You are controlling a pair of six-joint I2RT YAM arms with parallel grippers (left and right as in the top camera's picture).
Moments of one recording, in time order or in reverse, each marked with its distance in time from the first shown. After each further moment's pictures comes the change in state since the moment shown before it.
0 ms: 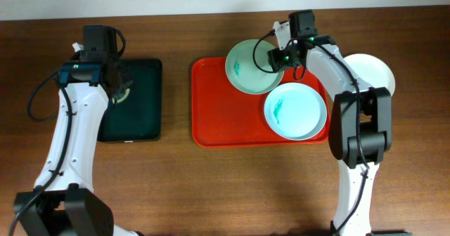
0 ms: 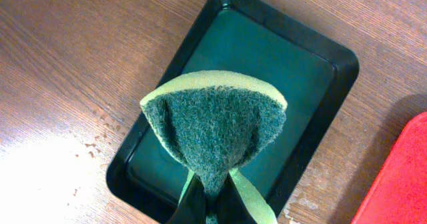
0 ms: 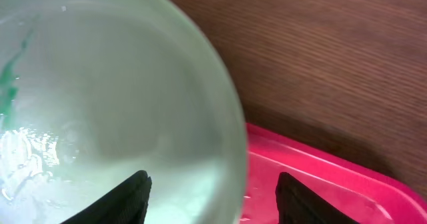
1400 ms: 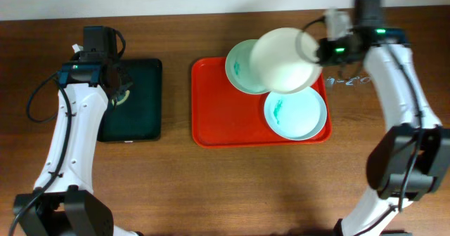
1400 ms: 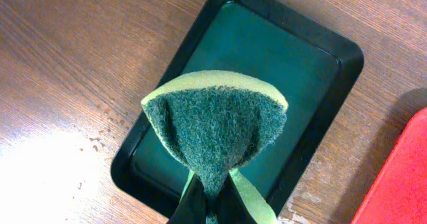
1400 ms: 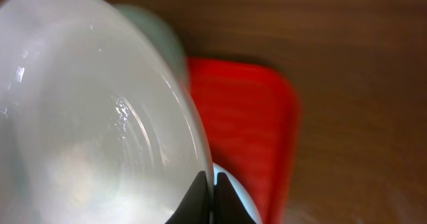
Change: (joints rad) left arm 0.000 -0.006 0.000 -0.024 0.000 0.000; right arm -0.275 -0.322 -0.065 -0.277 -0.202 0.077
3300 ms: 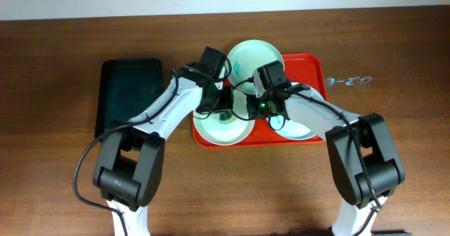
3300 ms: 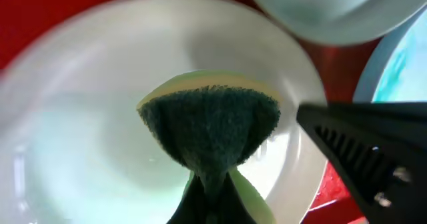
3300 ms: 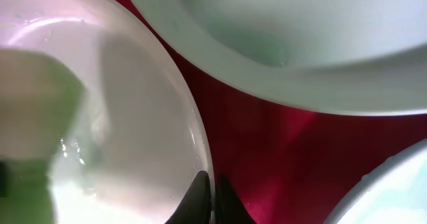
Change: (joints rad) left arm -0.467 0.373 -0.009 0.241 0.504 0.038; right arm 0.495 0.007 -0.542 0.469 0.118 0.339
